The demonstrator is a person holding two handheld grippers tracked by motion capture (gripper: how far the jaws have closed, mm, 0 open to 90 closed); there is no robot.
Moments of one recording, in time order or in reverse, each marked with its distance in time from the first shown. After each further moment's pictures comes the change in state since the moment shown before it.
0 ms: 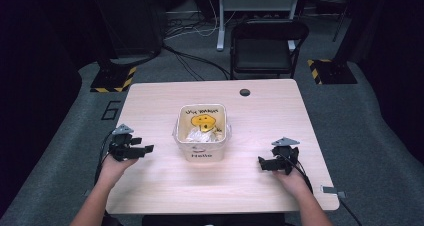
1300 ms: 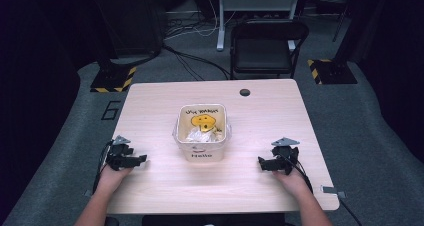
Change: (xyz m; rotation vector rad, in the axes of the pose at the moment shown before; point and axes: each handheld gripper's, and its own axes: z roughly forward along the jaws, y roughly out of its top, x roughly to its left) left arm 0.030 -0.047 0.021 0.087 0.129 -0.036; right arm -0.001 0.000 0.000 0.001 0.011 -0.018
